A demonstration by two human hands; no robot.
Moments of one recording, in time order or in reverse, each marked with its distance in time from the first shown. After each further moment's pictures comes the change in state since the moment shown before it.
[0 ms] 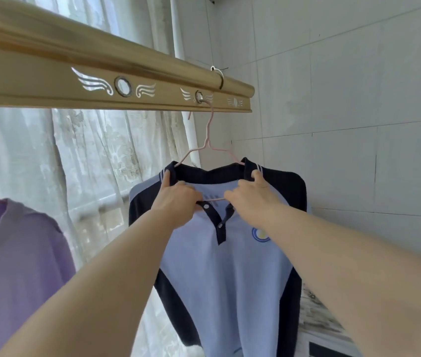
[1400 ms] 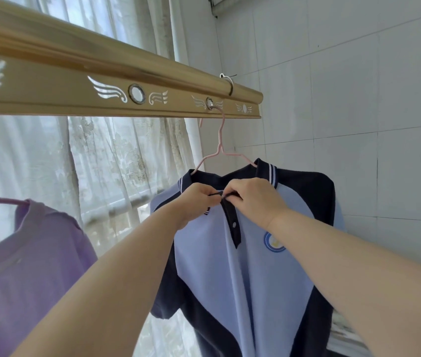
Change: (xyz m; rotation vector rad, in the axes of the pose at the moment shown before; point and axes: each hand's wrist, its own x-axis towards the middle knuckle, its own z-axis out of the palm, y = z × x) left_hand -0.017 0.023 -0.043 -1.234 -0.145 -0.279; right_hand -0.019 -0.003 -0.022 0.612 0.325 0.116
